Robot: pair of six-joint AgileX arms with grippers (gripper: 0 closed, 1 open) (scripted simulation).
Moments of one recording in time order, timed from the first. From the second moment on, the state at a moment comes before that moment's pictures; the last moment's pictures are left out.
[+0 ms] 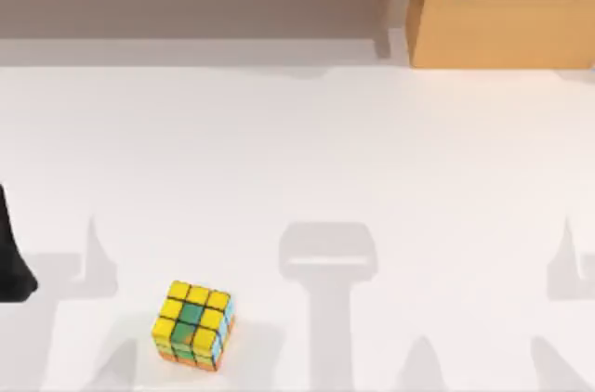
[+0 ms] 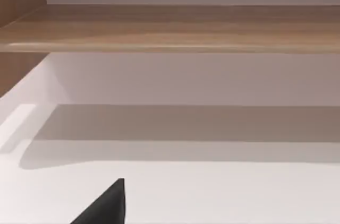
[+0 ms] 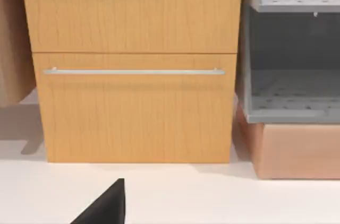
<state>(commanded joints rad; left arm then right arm) 0.00 0.00 0.00 0.00 0.00 0.00 0.00 0.00 0.00 0.00 0.00 0.00</state>
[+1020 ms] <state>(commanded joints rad) 0.00 0.00 0.00 0.00 0.00 0.00 -0.30 1.07 0.61 -0.55 0.00 -0.57</state>
